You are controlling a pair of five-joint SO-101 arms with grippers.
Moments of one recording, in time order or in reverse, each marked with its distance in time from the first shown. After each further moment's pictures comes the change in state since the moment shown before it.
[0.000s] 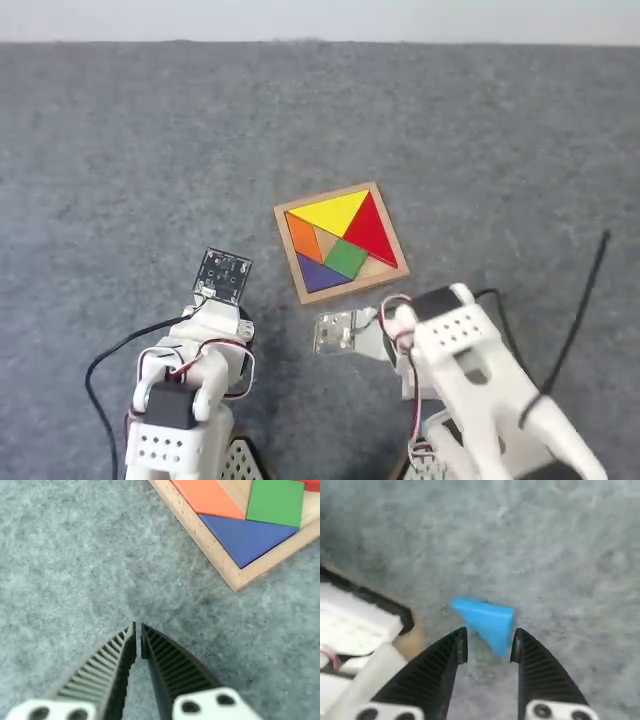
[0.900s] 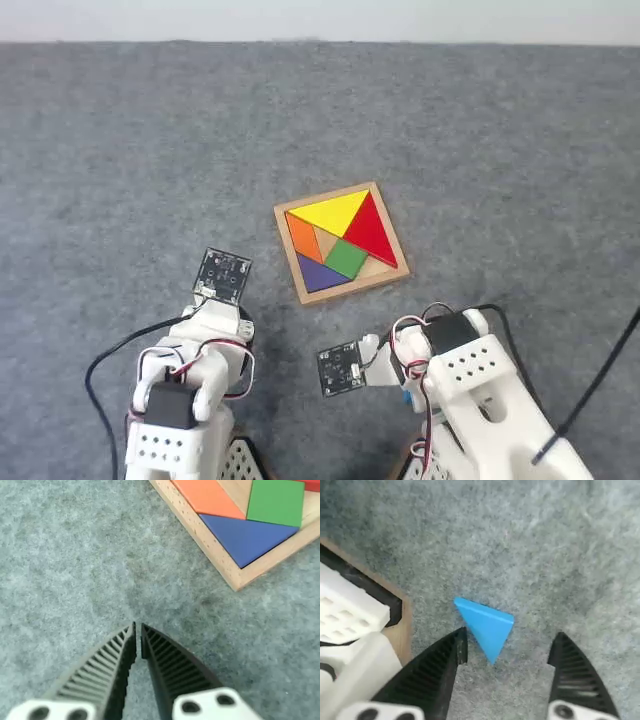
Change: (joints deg) left arm 0.0 0.0 0.0 0.0 0.0; right arm 0.0 -11.1 7.4 -1.1 13.4
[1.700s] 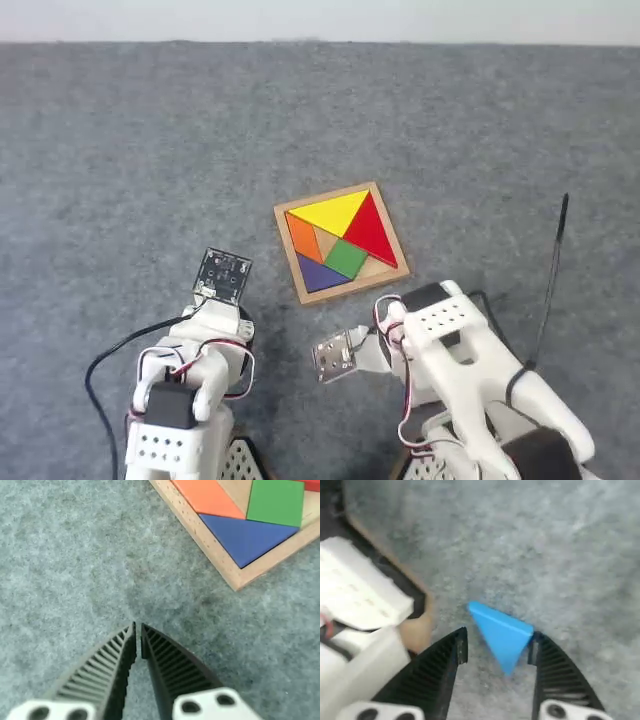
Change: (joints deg) left arm 0.0 0.0 0.0 0.0 0.0; right arm -0.1 26.2 -7.6 -5.5 -0.9
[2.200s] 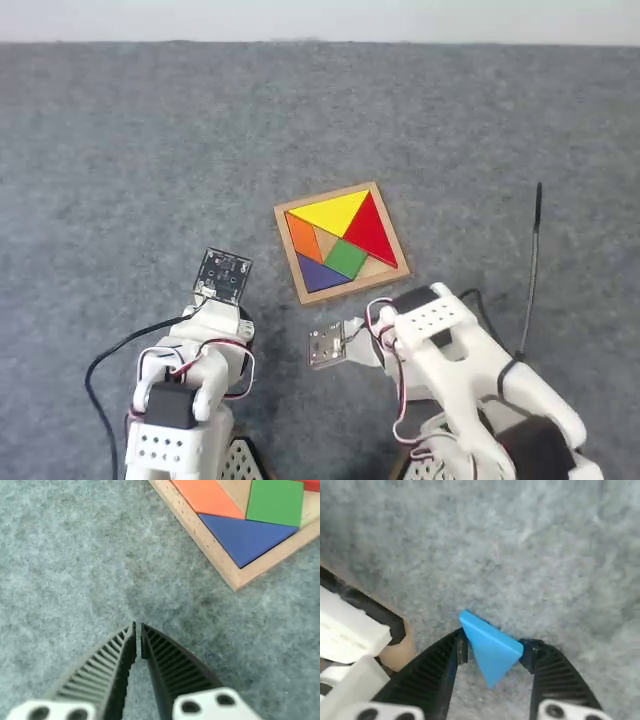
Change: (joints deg) left arm 0.1 0.0 0.0 0.0 0.0; right arm -2.6 2.9 -0.4 -4.9 -10.8
